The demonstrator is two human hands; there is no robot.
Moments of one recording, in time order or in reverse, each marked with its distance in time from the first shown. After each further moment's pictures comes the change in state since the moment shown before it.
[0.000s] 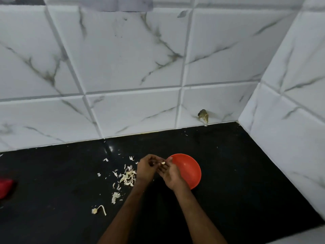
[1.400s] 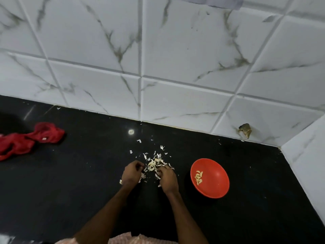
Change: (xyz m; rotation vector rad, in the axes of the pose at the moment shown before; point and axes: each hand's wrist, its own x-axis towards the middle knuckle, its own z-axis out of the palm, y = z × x) left_hand -0.054 -0.127 -0.117 0.263 0.246 -0.379; right_hand 0.022 0.119 0.015 -1.839 -0.164 -0.721
